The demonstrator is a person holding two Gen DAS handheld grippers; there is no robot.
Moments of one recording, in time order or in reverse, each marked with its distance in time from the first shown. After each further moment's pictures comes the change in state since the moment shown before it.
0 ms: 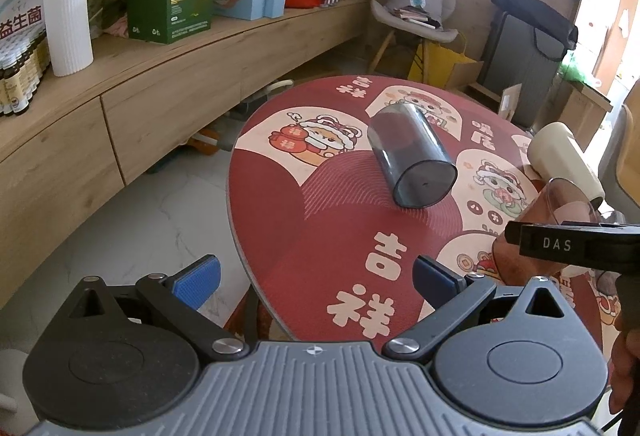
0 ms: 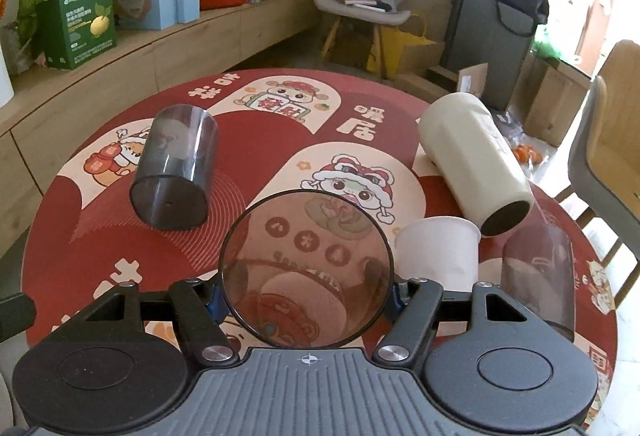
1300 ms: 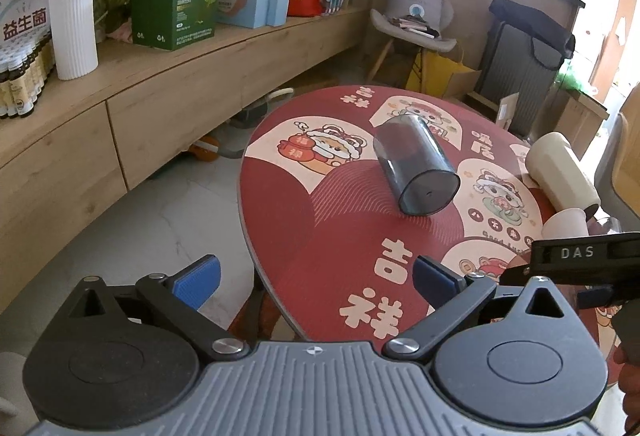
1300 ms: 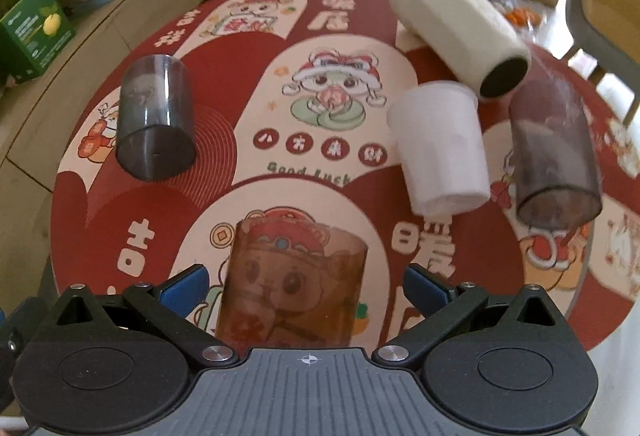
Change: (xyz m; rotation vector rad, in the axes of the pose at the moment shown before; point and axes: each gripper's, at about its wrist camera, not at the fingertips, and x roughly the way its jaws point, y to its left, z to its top) left arm -0.010 0.011 0.000 -0.007 -0.031 -0.013; right arm 0.009 -0.023 -0.011 0.292 0.311 0.086
